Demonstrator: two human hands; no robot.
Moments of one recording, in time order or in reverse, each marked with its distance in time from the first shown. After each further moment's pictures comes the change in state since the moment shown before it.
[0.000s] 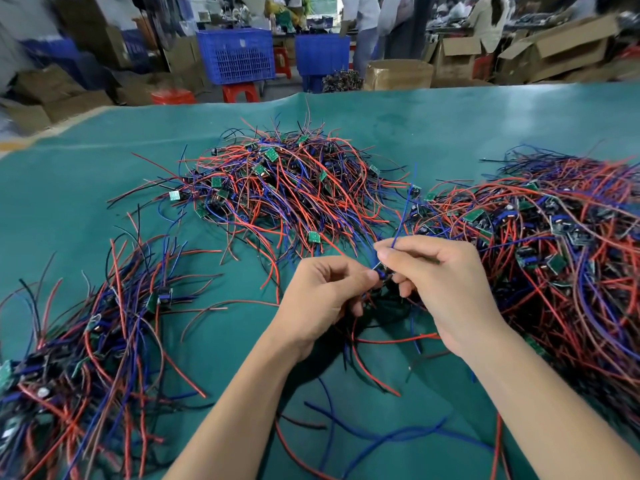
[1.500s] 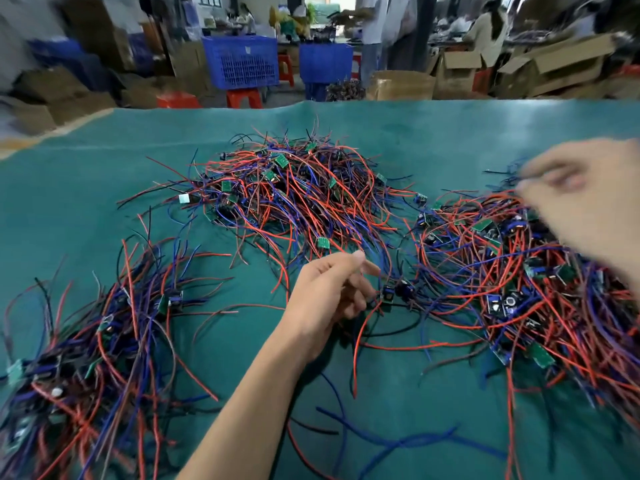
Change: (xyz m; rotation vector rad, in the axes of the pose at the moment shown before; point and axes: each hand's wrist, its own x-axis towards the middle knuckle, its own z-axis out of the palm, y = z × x) left_hand 0.003 0.008 -0.003 -0.271 0.046 -0.130; right_hand 0.029 -0.091 -0.096 -1.092 0.270 -0.241
